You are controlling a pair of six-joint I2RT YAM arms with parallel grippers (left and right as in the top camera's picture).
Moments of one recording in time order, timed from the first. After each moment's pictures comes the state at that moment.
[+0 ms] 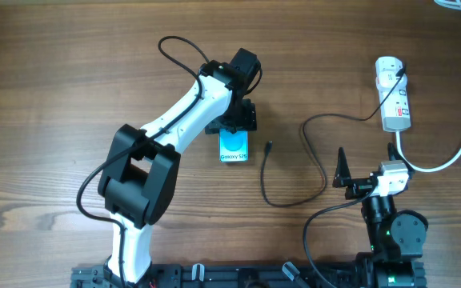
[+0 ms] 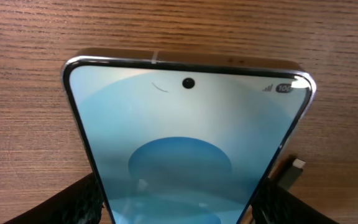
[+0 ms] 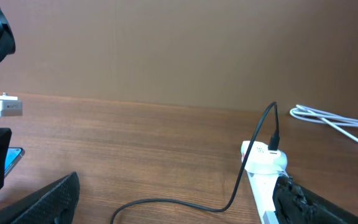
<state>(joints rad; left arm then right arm) -0.56 2.09 1.64 -1.03 0.05 -0.59 0.00 0.01 0.01 0.00 -0.08 -0.06</state>
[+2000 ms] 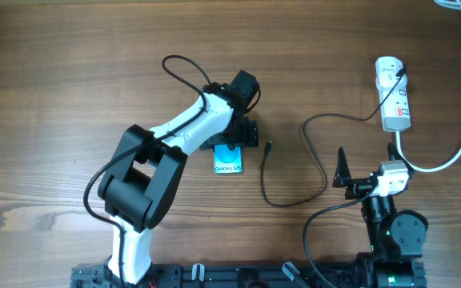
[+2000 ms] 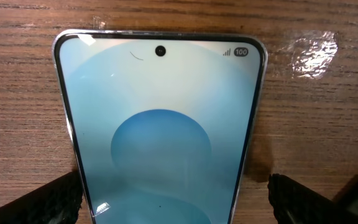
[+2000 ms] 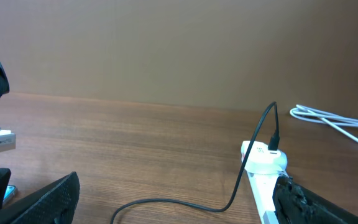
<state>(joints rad) -0.58 2.08 1.43 -0.87 0.03 -0.61 0.00 0.01 0.01 0.00 -0.08 -0.06</state>
